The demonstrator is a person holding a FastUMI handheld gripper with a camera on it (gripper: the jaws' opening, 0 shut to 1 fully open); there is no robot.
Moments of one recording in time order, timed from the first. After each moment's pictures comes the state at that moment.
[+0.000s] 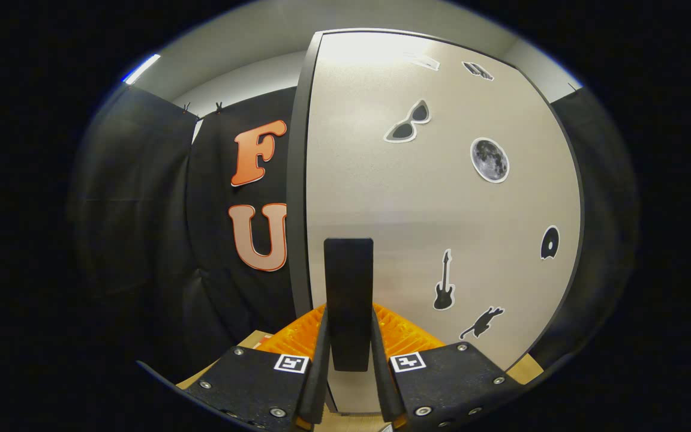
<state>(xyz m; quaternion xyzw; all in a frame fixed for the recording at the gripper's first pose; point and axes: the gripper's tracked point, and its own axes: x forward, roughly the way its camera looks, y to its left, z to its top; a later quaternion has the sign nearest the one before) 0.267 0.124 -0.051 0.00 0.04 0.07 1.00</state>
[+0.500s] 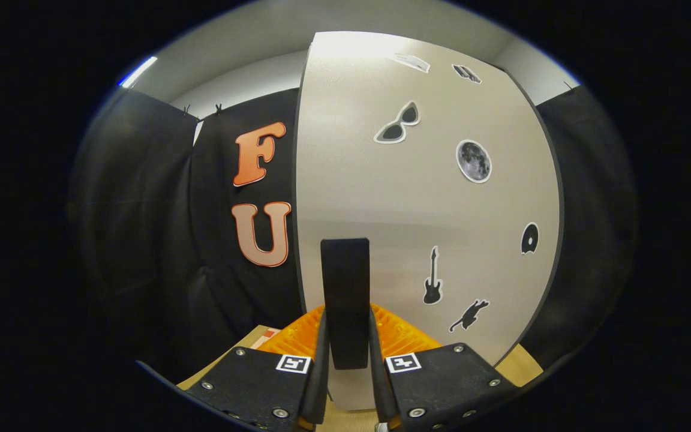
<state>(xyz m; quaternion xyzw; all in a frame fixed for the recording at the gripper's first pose) 0.226 0.113 -0.046 0.02 0.05 0.07 1.00</state>
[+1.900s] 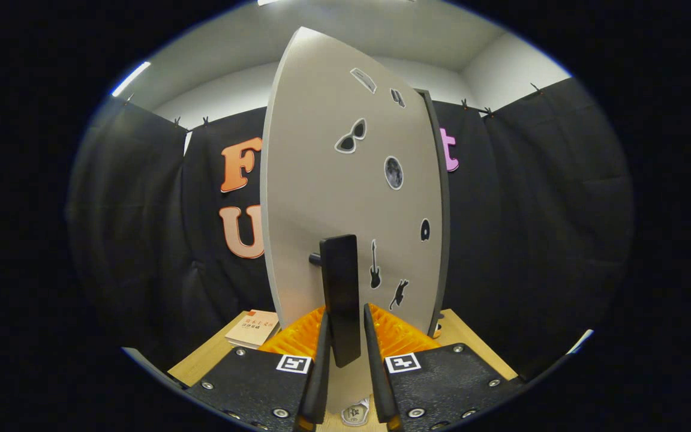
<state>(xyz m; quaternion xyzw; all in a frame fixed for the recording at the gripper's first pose) 0.103 0.006 -0.042 0.02 0.04 0.01 1.00</state>
